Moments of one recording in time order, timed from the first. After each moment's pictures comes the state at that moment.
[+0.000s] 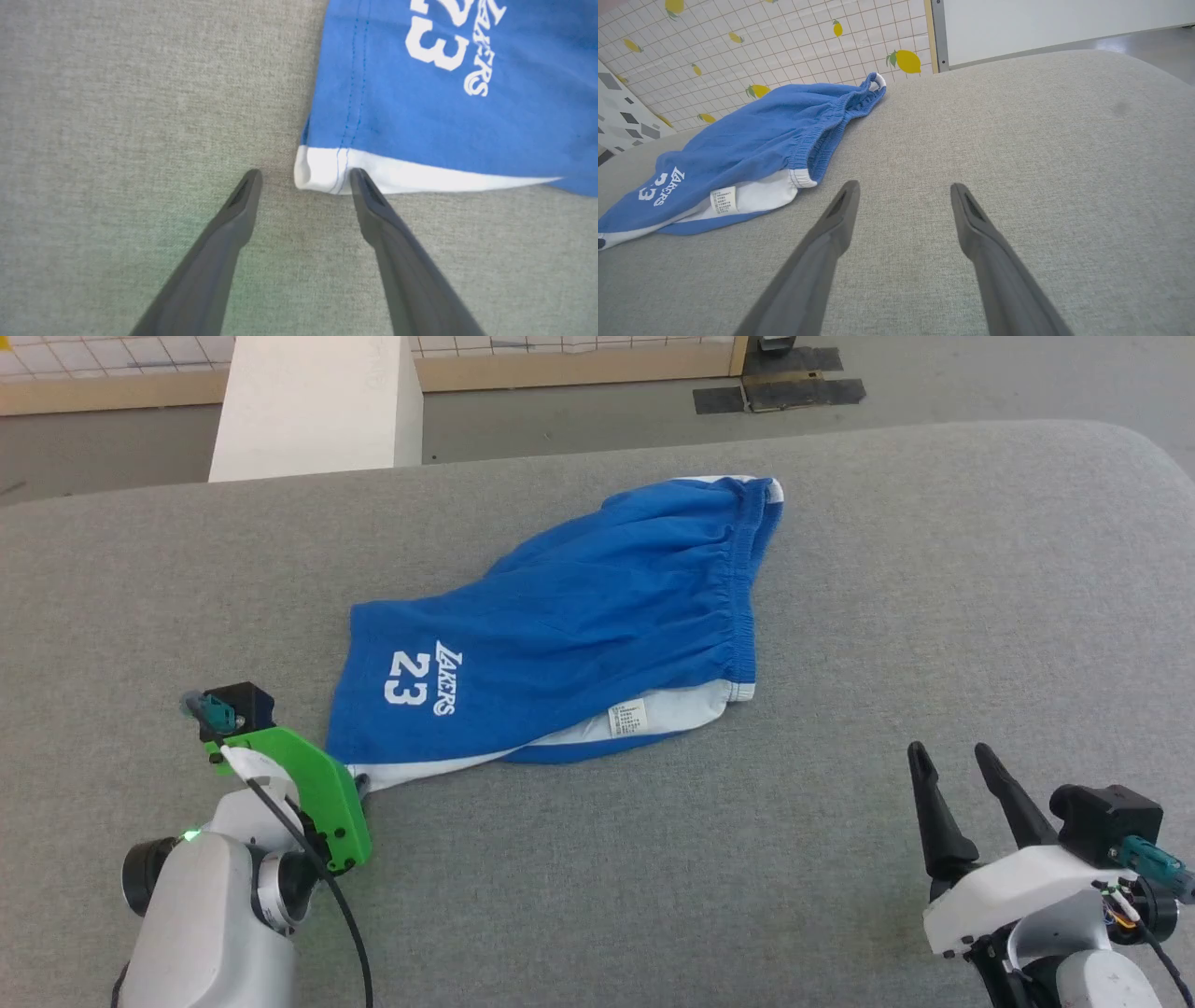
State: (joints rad) left arm -0.35 0.15 0.04 0.37 -0.30 0.03 0.67; right arm -0.04 -0.05 -0.05 0.11 0.25 0.13 0.00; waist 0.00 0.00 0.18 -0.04
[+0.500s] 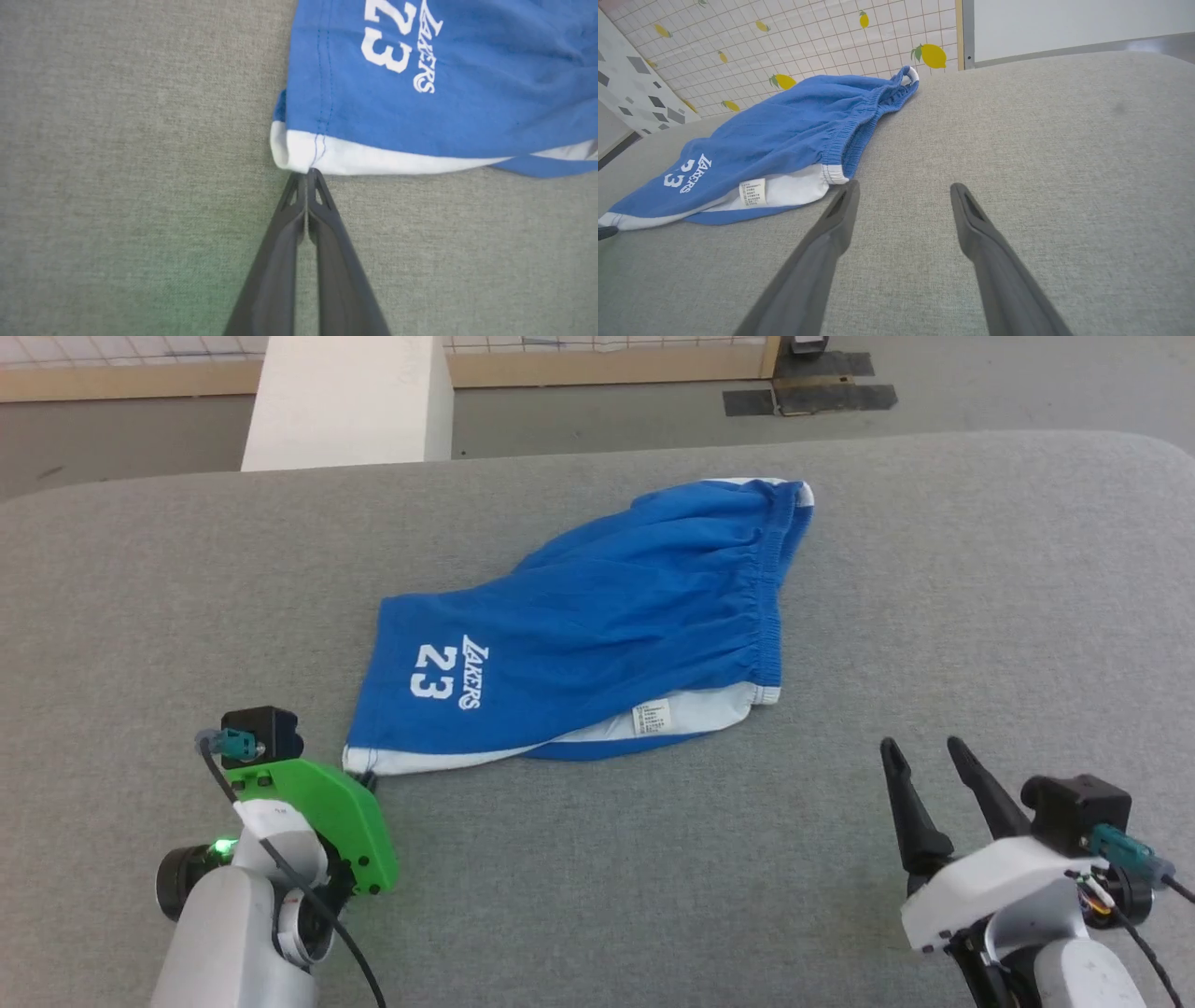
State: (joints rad) left arm -0.28 0.13 0.02 0.31 -0.35 -0.06 0.50; right arm -0.06 -0.05 -0.01 0.12 0.24 0.13 0.00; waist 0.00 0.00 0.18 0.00
